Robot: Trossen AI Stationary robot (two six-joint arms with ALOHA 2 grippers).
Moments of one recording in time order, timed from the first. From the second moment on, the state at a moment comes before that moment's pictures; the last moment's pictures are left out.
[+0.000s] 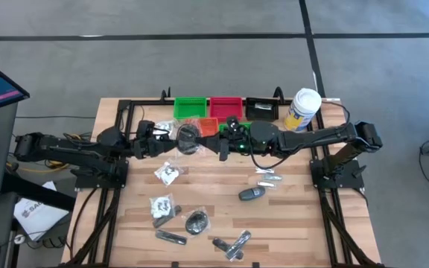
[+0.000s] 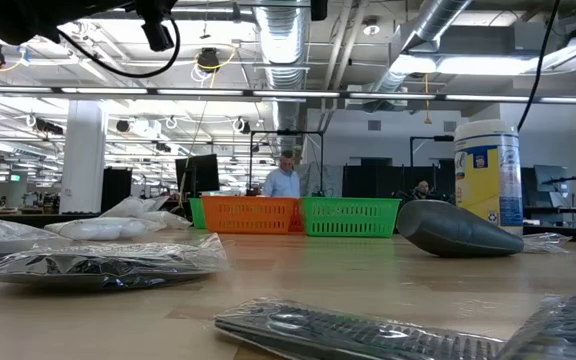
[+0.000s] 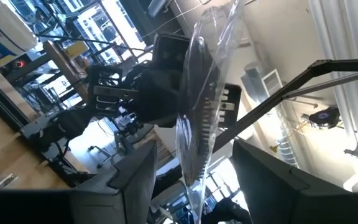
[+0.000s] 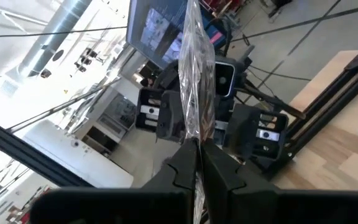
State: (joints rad) left arm 0.05 0.83 0.38 0.82 0.06 -1.05; right arm 0.07 1.58 1.26 0.35 0.16 0.86
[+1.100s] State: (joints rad) left arm 0.05 1.05 0.49 0.95 -0.05 -1.00; right arm 0.09 1.58 1.26 0.34 0.32 0.85
